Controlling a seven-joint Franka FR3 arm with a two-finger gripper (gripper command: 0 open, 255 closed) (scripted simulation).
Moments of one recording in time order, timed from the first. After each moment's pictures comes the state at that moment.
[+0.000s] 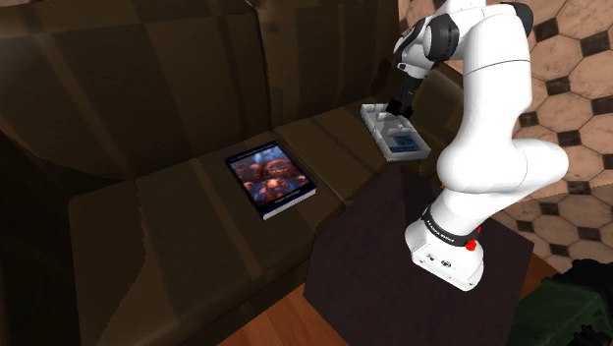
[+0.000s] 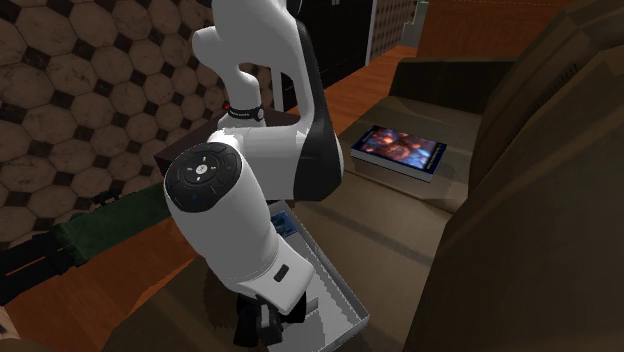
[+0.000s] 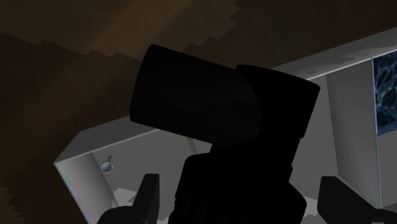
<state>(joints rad) -0.66 0.82 -0.38 -1.47 0.44 2.11 -1.81</state>
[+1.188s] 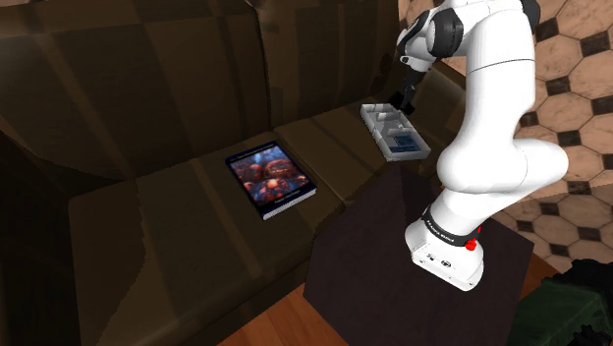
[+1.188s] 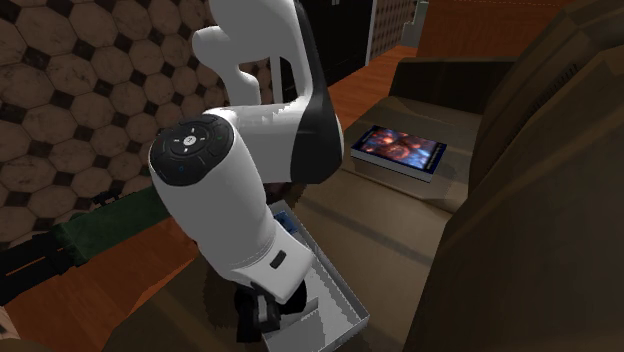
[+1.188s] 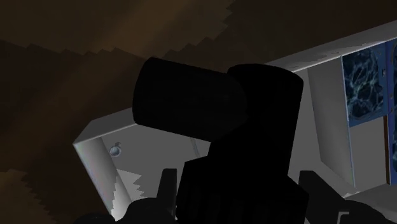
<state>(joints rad) -0.65 0.78 -0.39 -1.47 0.43 2.07 -1.79</state>
